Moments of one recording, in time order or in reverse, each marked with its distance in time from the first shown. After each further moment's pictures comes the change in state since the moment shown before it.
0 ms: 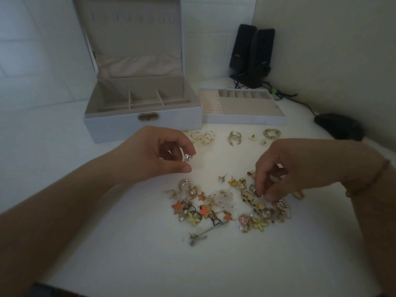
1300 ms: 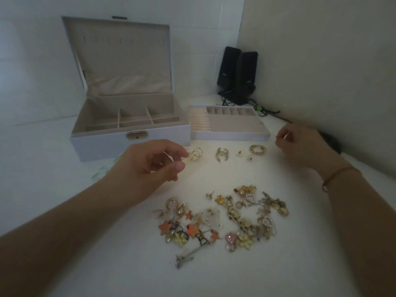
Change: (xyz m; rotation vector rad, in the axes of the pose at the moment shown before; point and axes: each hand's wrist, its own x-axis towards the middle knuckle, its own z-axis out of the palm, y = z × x) left_hand 0.003 0.006 0.018 -0.126 0.238 0.050; right_hand 0.002 0.096 -0.026 -0.069 0.994 0.584
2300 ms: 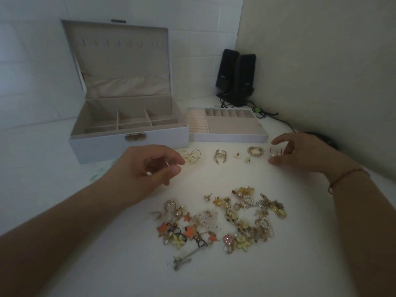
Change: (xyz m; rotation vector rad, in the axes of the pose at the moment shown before) left_hand 0.002 -0.008 -0.006 0.113 -0.036 0.070; right_hand -0.007 0.006 -0.016 -0.053 -0.253 0.010
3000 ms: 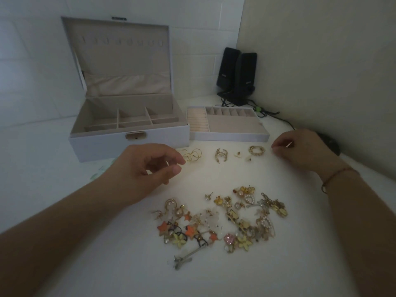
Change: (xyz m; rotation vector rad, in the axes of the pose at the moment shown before) left_hand 0.000 -0.001 -0.002 0.018 -0.005 0.015; right_hand 0.009 0.000 0.011 0.002 0.180 -0.107
